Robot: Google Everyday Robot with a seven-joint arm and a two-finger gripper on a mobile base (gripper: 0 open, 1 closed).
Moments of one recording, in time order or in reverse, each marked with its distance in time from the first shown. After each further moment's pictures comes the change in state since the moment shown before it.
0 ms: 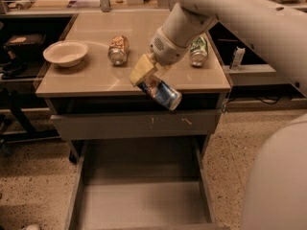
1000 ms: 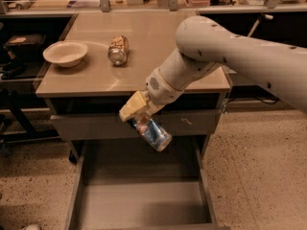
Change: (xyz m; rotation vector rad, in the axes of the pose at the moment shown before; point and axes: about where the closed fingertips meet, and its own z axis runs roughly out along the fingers) arm 0.072 0.053 0.061 -0.165 0.006 0.117
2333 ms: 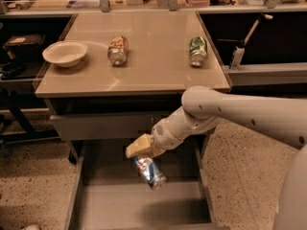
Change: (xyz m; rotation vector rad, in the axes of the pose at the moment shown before) arm 0.079 -0.062 0.125 -0.175 0.030 0.286
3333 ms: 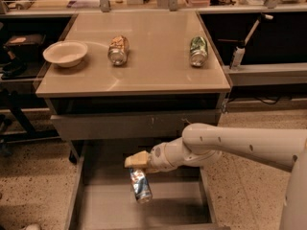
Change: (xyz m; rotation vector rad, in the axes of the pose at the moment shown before) arm 0.002 -0.048 0.072 -0.078 -0.207 0.189
